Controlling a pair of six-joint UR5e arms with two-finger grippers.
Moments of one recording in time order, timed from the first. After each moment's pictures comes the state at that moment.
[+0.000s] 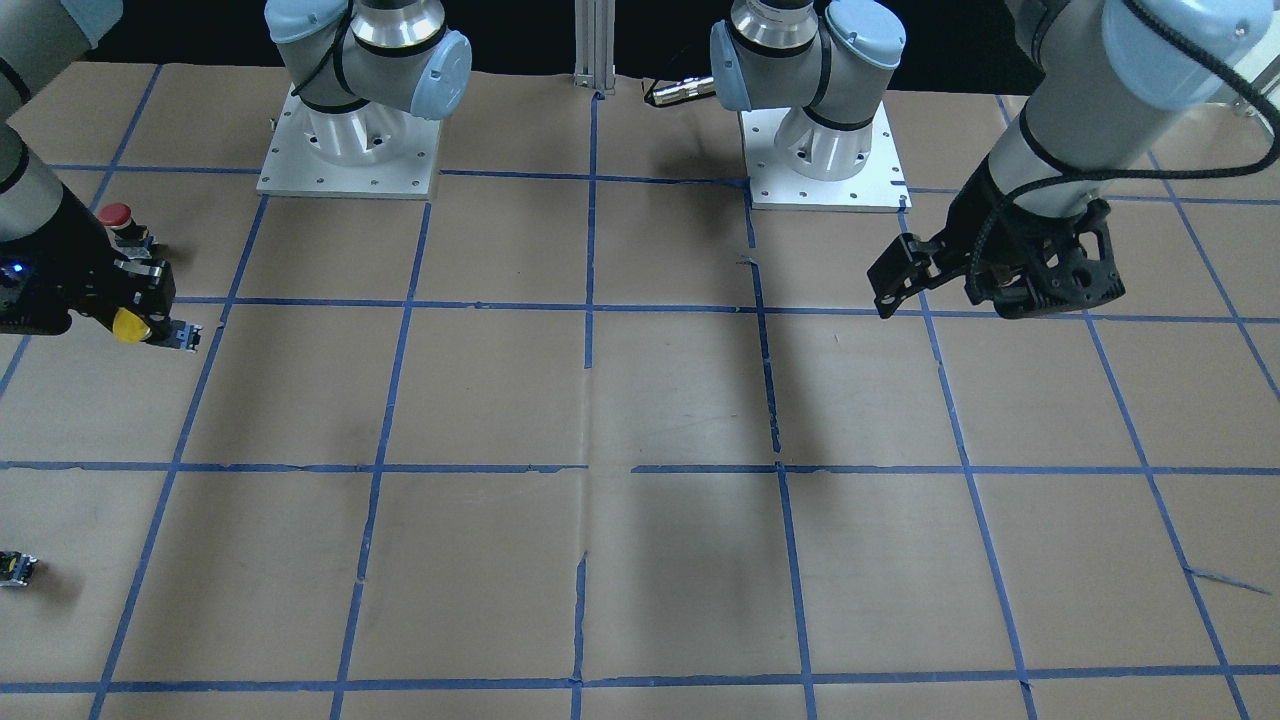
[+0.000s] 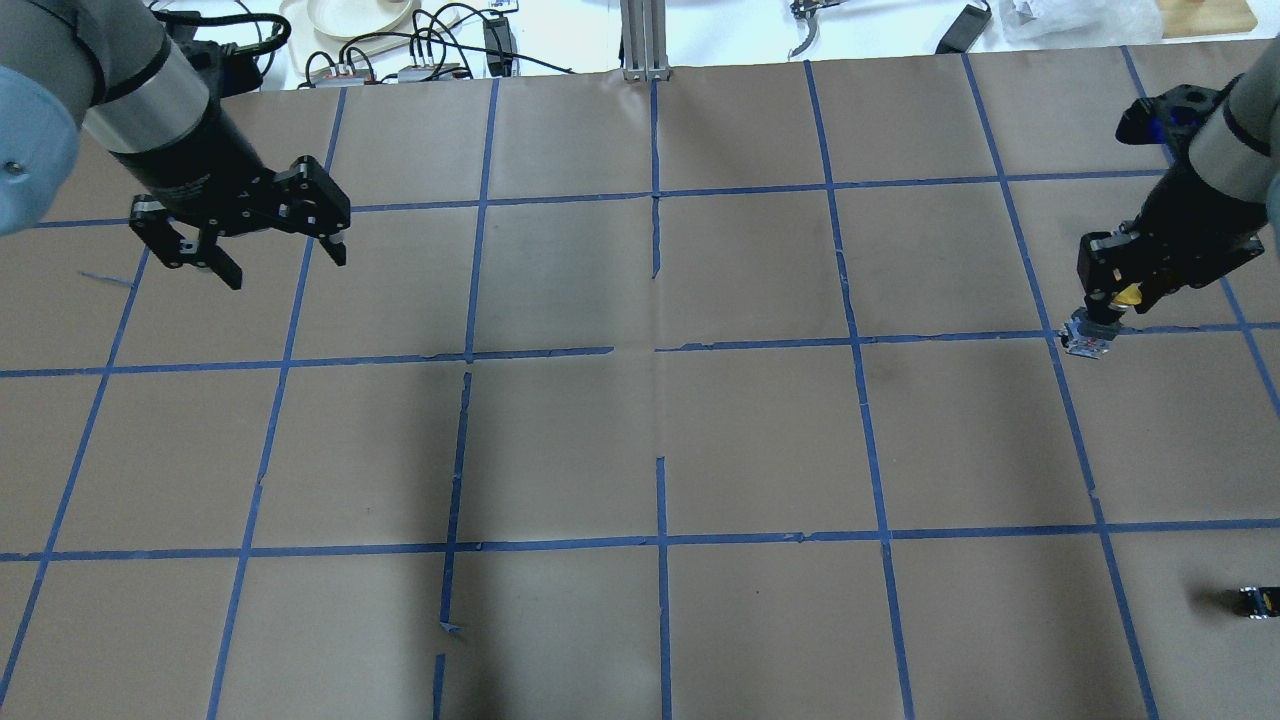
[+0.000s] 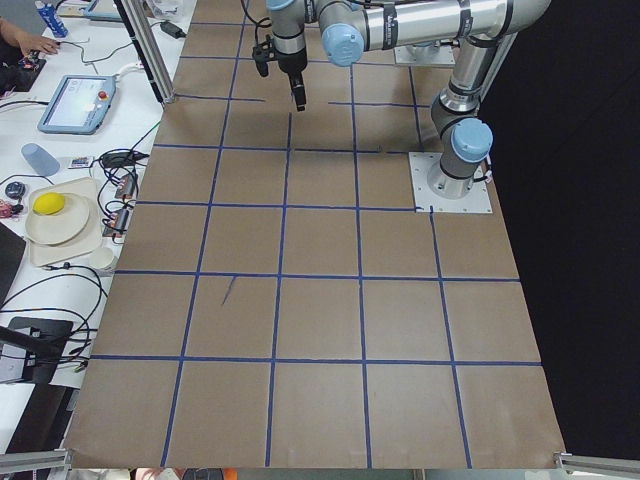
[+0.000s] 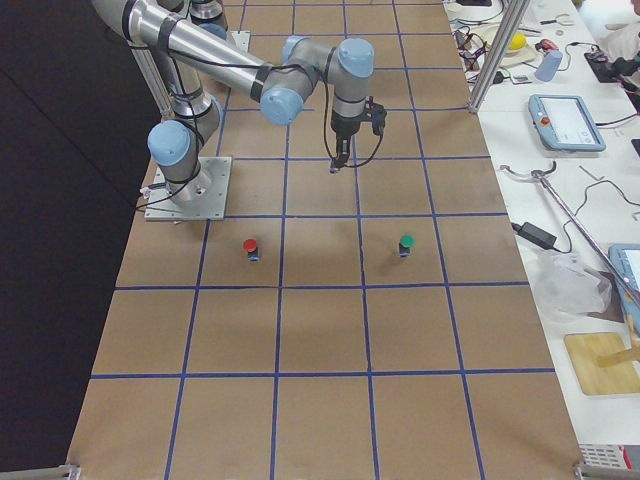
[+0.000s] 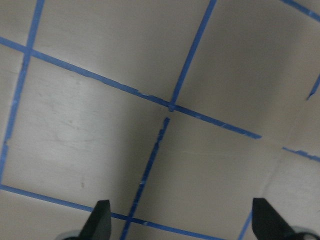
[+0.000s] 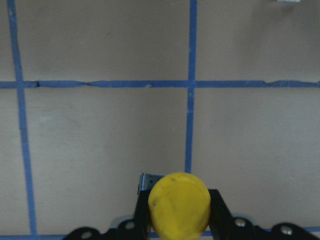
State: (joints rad) left arm -1.43 -1.61 -1.61 -1.57 1.63 0.00; right arm 1.14 -1.55 1.90 -1.92 -1.63 -0.46
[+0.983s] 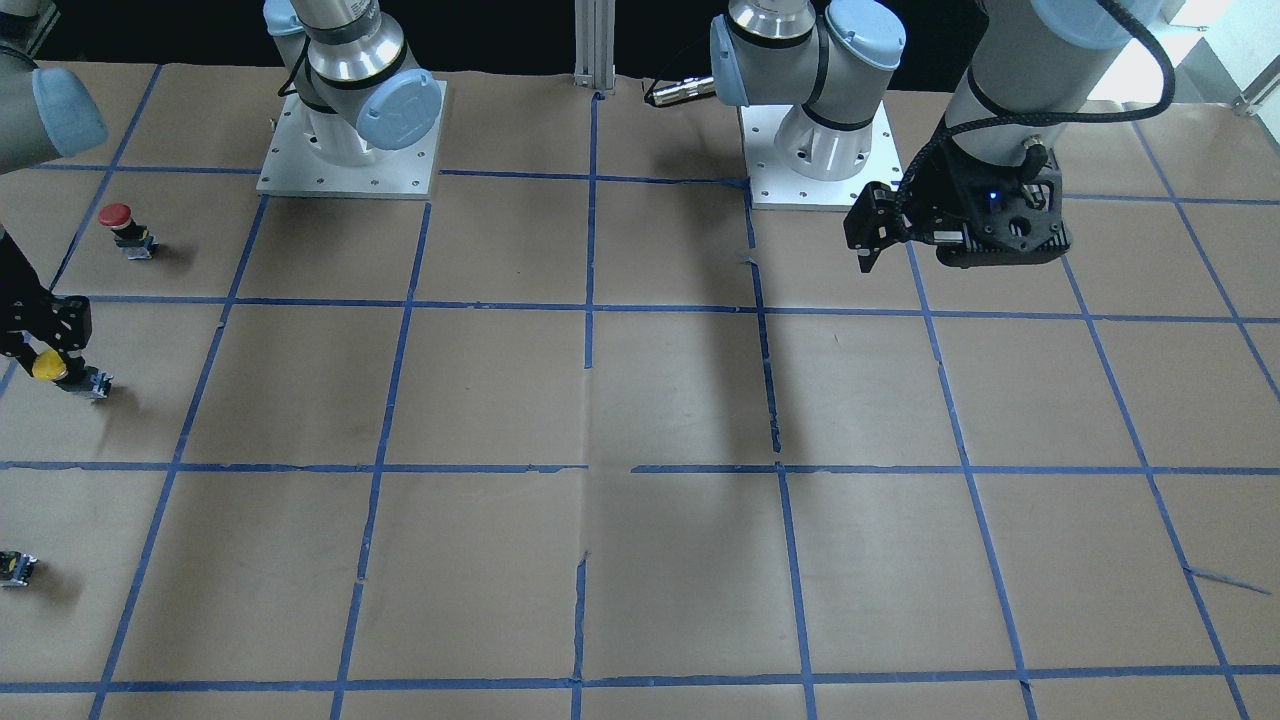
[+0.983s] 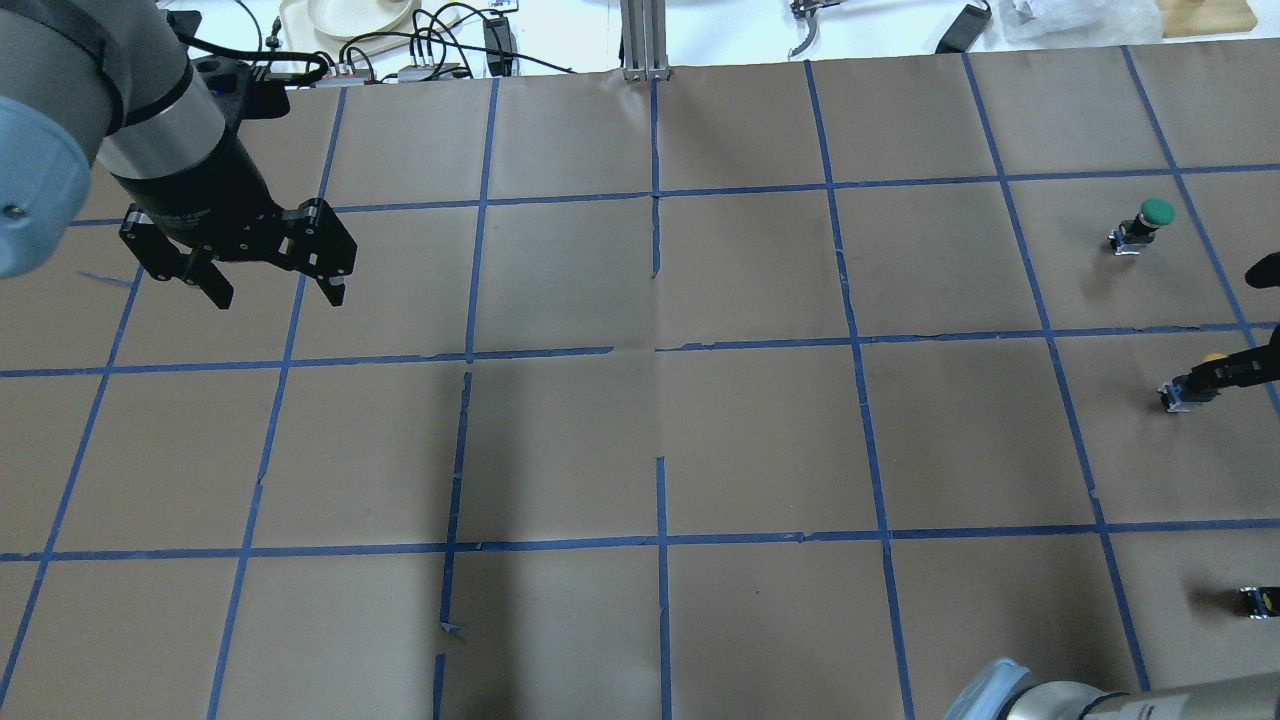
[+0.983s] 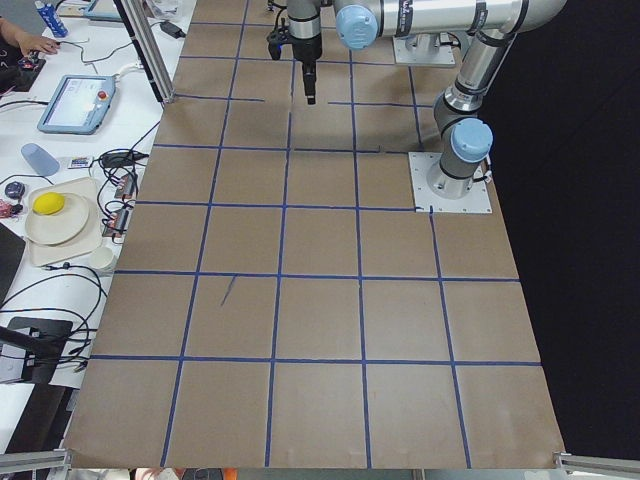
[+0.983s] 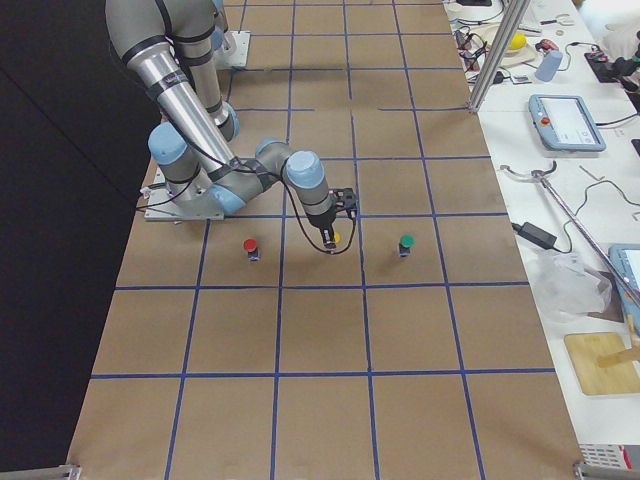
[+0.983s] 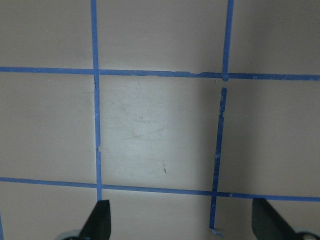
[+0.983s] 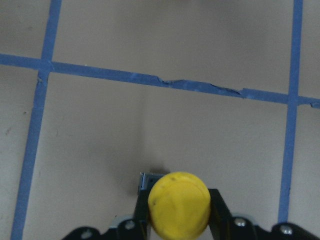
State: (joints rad) left arm -1.49 -1.54 -1.65 -1.60 1.65 0.05; right arm 0.75 -1.42 2.21 -2.56 -1.43 -0.95
